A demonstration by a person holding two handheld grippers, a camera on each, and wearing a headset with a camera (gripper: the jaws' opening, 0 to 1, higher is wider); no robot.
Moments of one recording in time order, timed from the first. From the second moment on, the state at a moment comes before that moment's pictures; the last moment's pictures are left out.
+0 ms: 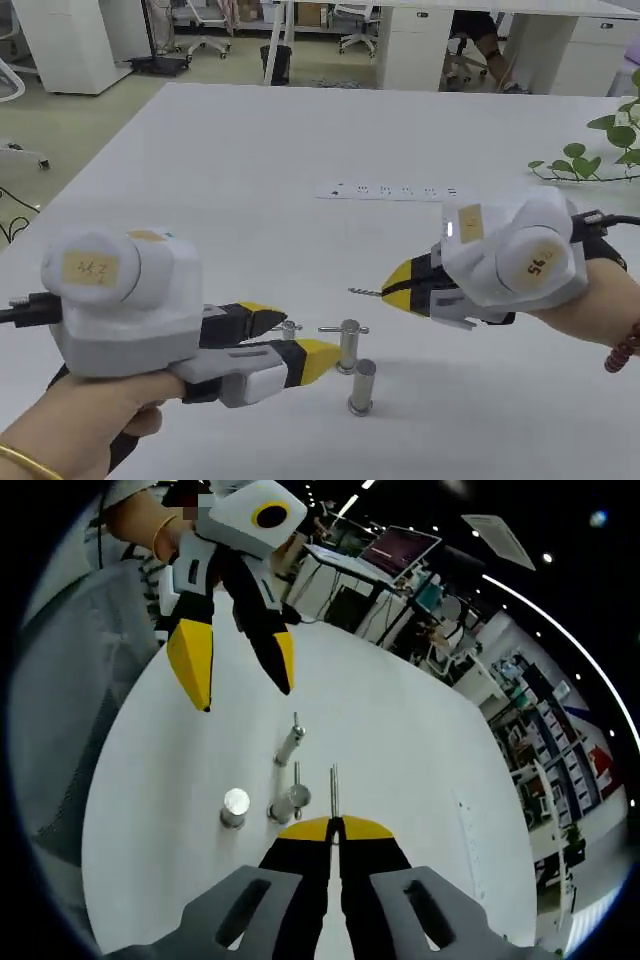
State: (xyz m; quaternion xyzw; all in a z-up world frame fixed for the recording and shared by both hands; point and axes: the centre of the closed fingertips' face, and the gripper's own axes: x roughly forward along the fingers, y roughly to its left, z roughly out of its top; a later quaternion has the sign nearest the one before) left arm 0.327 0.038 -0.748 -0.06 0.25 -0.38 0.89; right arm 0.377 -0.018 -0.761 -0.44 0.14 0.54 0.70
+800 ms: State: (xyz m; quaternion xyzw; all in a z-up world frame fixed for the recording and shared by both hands) left arm 0.355 0.016 -0.736 -0.20 0.26 -0.37 0.87; right arm 0.354 0.009 -0.749 -0.46 0.08 0.55 0.69
